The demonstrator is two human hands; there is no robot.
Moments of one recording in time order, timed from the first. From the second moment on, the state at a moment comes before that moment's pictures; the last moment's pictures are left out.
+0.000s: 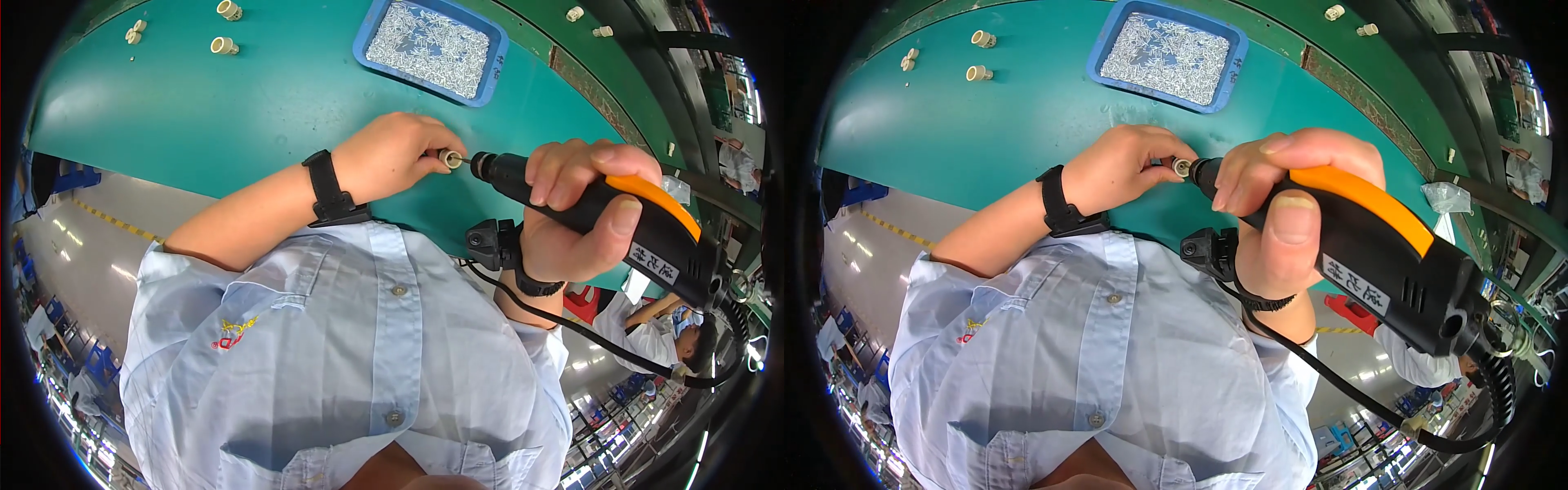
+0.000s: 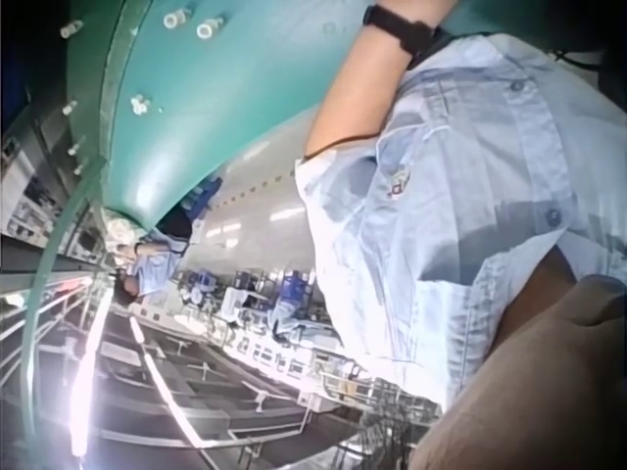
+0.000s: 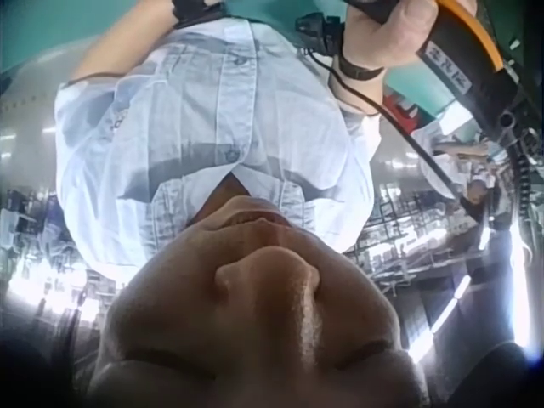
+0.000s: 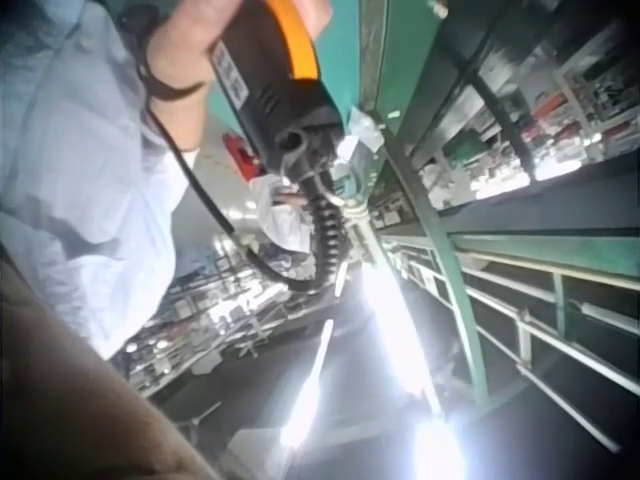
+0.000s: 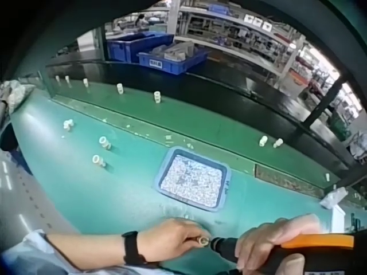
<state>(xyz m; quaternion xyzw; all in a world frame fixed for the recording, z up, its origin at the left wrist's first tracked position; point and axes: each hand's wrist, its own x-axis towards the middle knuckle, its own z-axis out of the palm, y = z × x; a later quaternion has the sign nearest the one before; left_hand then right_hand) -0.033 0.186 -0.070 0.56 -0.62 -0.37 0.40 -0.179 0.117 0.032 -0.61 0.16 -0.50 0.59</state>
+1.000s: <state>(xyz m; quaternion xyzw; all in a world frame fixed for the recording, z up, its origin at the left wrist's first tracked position) -0.033 0.185 -0.068 0.56 -0.61 -0.37 0.41 -0.170 0.116 0.020 -0.61 0.13 -0.51 0.60</state>
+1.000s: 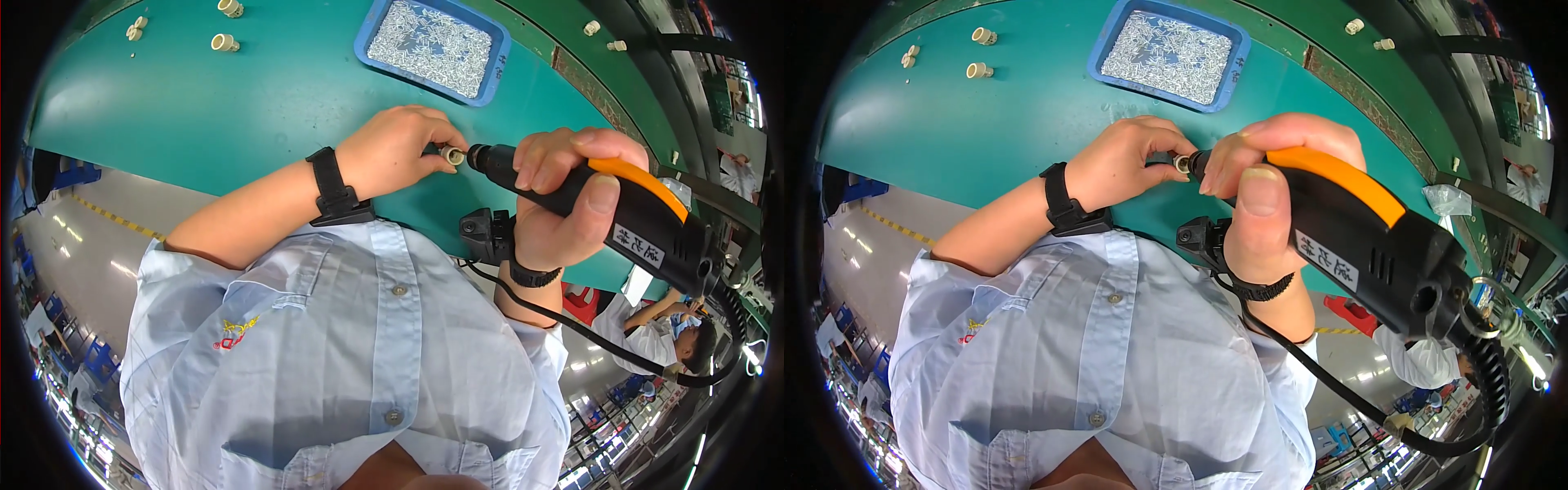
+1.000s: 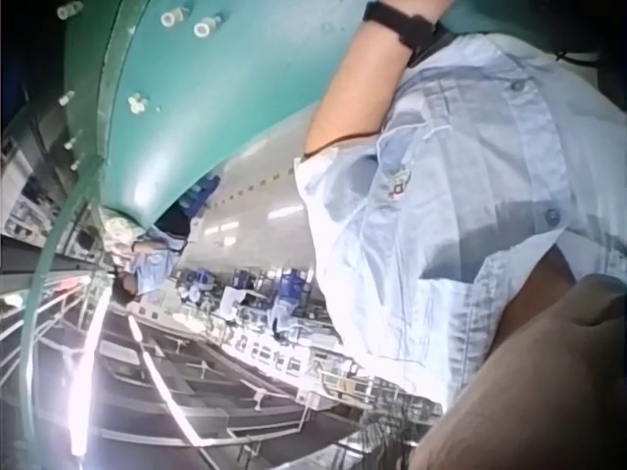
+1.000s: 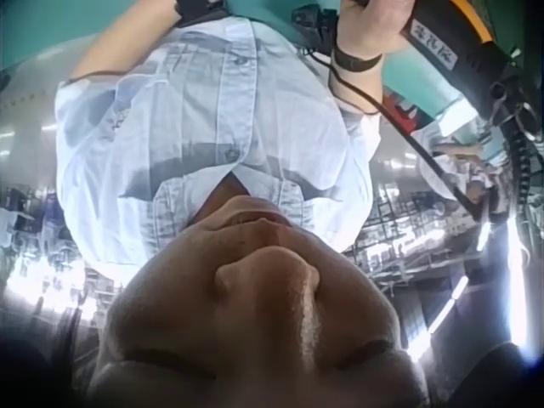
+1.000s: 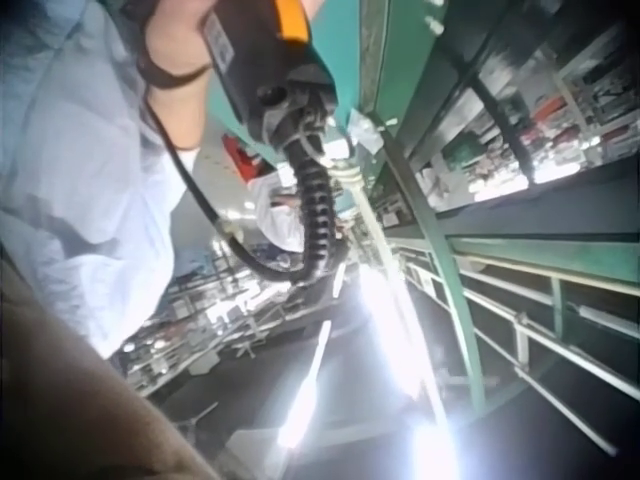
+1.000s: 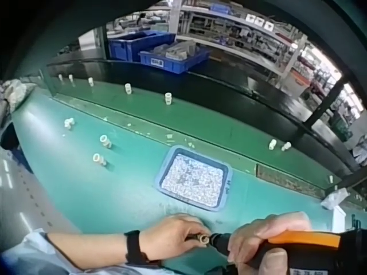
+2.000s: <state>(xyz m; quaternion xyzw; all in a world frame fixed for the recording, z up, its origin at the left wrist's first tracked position) 0.100 0.027 -0.026 0.72 -0.59 -0.14 0.33 -0.216 0.117 0.040 -0.60 0.09 -0.60 0.51</state>
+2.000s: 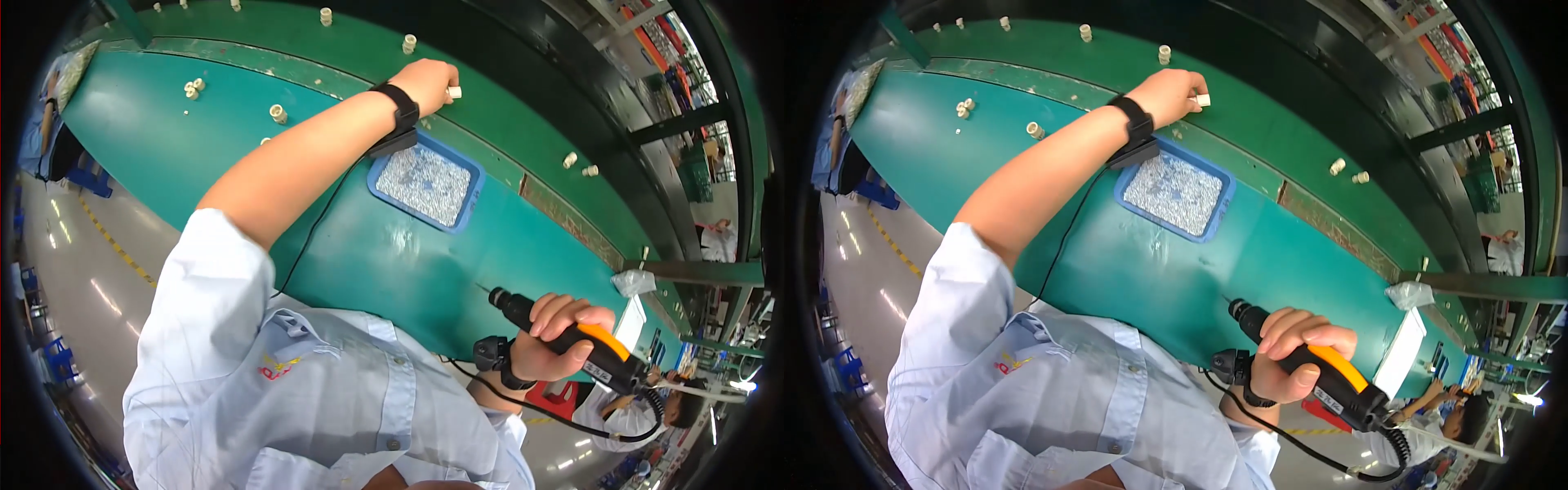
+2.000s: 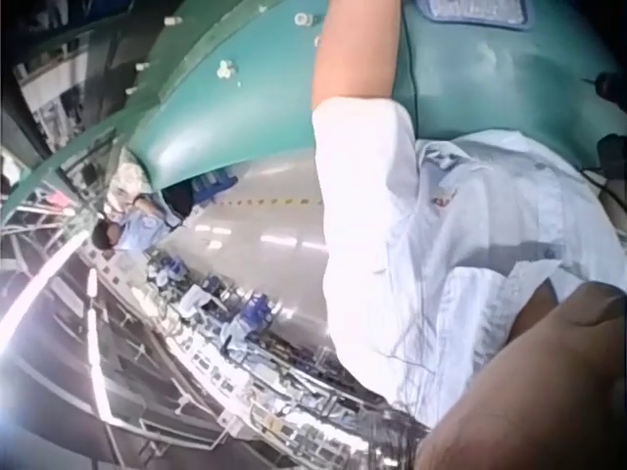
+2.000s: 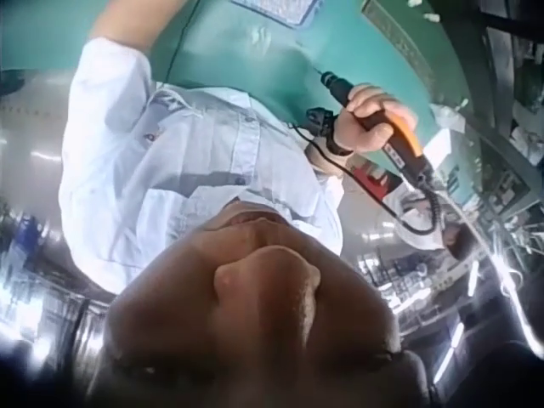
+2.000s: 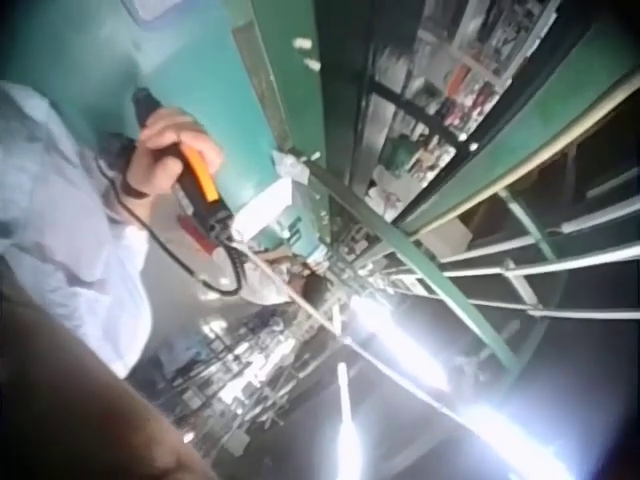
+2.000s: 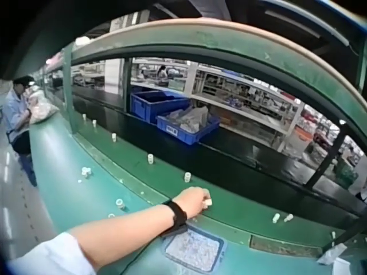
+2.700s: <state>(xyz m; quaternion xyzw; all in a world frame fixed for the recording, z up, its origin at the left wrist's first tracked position) 0.224 -0.012 -0.067 0.72 -0.51 -0.18 0.44 -0.223 0.090 0.026 -0.55 0.23 -0.58 0.56</state>
